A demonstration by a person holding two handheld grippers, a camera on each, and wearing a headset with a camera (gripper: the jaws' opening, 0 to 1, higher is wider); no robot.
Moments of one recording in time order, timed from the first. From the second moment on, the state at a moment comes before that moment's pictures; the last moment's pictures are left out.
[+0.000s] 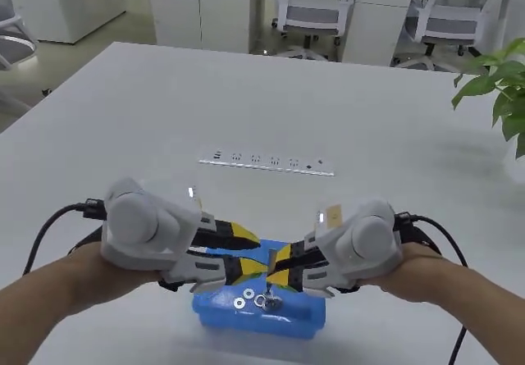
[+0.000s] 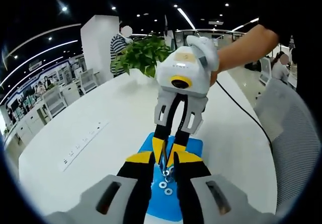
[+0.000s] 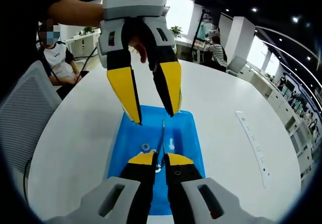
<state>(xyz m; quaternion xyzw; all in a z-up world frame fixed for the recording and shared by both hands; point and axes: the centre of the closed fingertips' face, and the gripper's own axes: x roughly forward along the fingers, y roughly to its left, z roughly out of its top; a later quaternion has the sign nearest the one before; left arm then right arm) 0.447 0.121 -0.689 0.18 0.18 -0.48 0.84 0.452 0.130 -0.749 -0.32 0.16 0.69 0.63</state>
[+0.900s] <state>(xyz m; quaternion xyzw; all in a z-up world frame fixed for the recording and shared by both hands) 0.450 0.106 -0.690 0.22 0.18 -0.52 0.81 0.451 0.130 -0.749 -0.33 0.16 0.69 0.62</state>
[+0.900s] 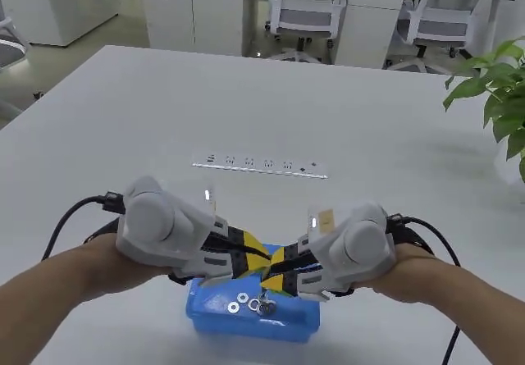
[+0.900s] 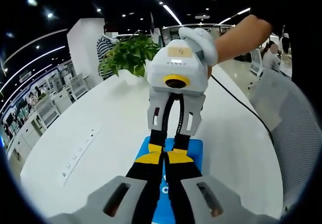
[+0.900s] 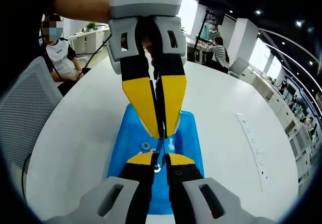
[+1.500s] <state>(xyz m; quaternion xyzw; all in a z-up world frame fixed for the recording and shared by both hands) 0.445 0.107 -0.678 0.22 0.17 -0.53 0.80 0.446 0.129 -0.739 -0.32 0.15 0.70 0.62</state>
